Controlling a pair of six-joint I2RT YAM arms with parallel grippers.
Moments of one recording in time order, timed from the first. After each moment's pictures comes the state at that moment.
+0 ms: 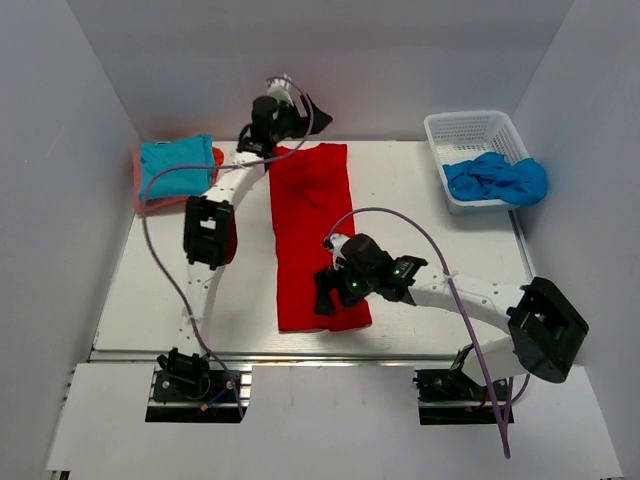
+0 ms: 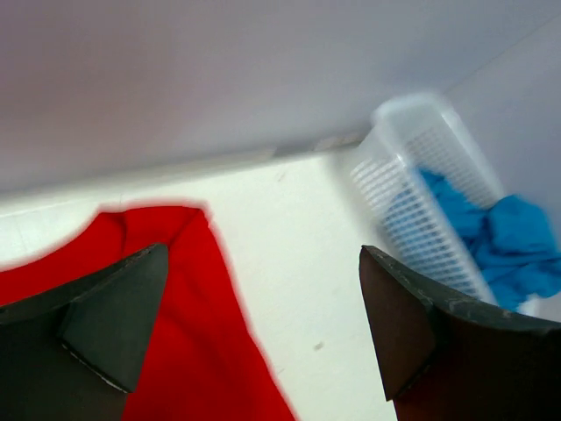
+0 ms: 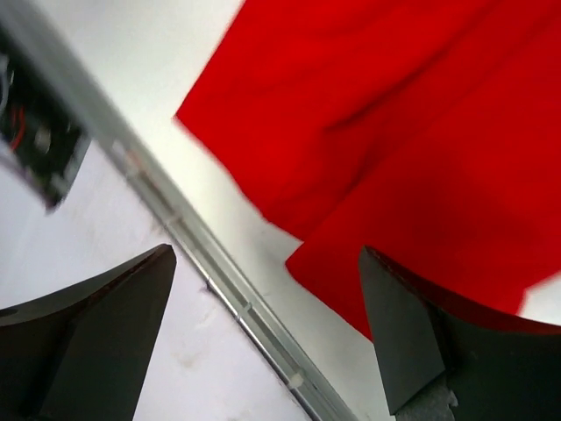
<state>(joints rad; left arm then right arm) -0.30 2.58 2.30 0.13 0.38 -0.56 0.94 1.40 0.84 -0.27 -0.31 0.37</state>
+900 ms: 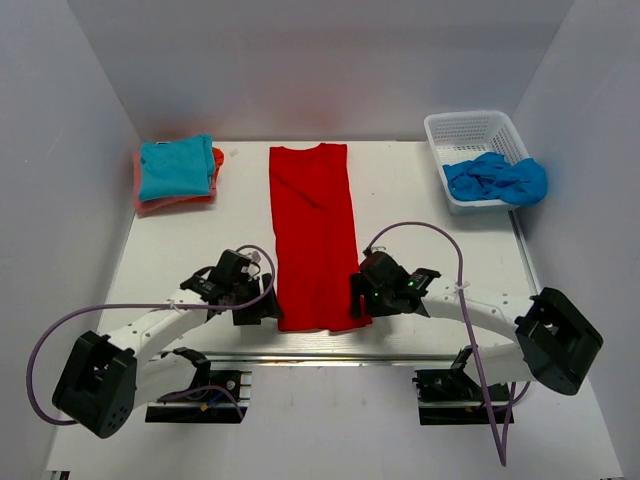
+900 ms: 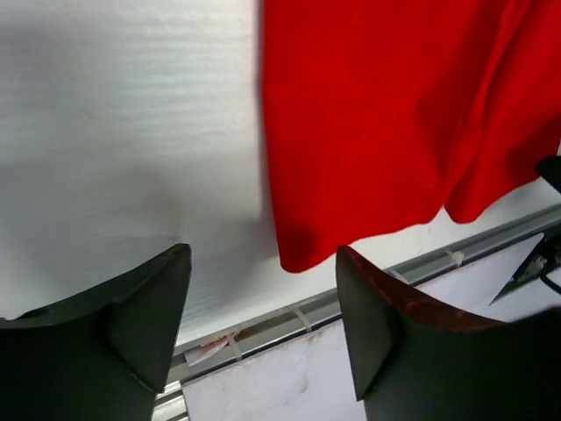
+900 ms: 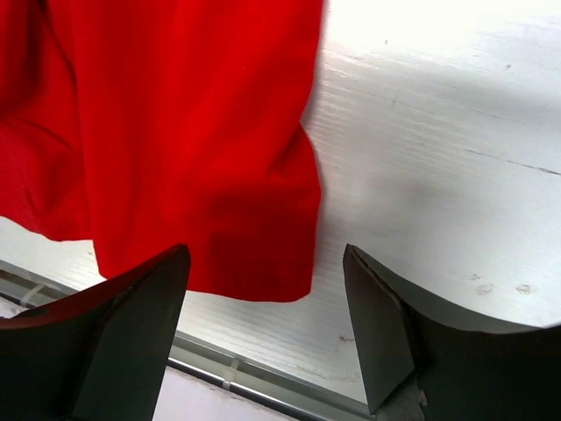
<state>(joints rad) -0.49 1.10 0.49 -0.46 0.26 -0.65 0.90 1.31 0.66 -0.41 0.07 0.69</state>
